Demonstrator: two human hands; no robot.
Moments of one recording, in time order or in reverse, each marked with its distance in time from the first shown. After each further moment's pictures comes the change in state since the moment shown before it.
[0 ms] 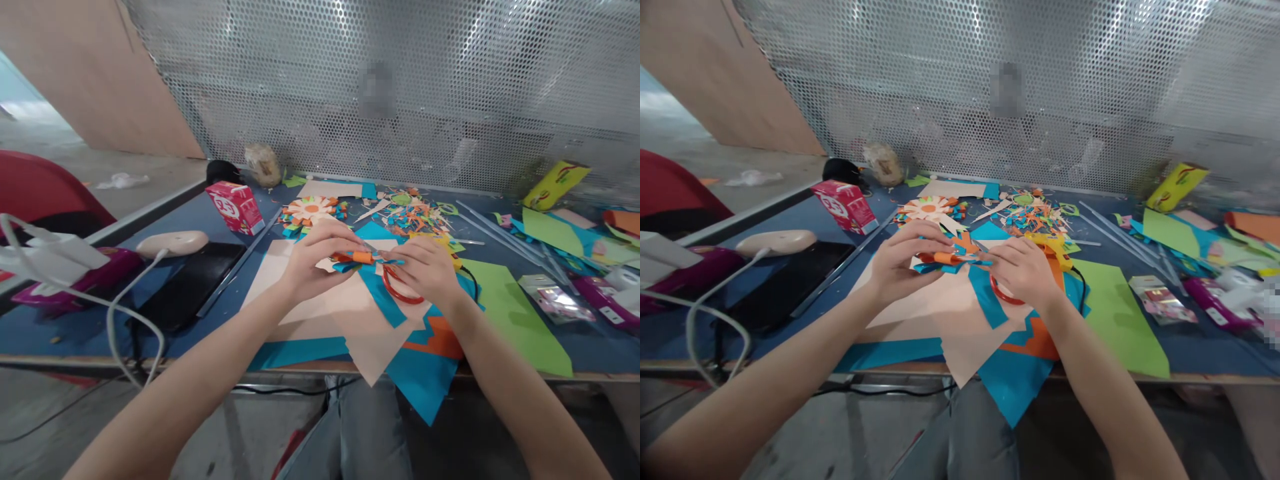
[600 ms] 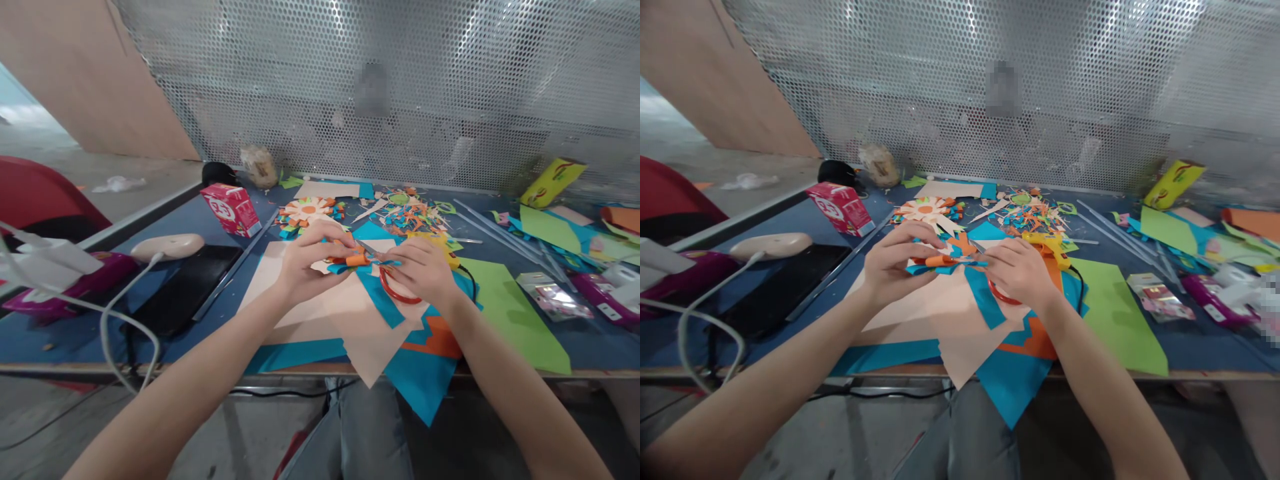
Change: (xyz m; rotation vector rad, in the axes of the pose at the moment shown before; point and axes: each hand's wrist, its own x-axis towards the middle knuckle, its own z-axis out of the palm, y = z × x) left_hand 0.002 0.001 -0.001 -0.024 0.008 -0.006; right_hand -0.001 0.000 0.003 0.030 0.010 -0.037
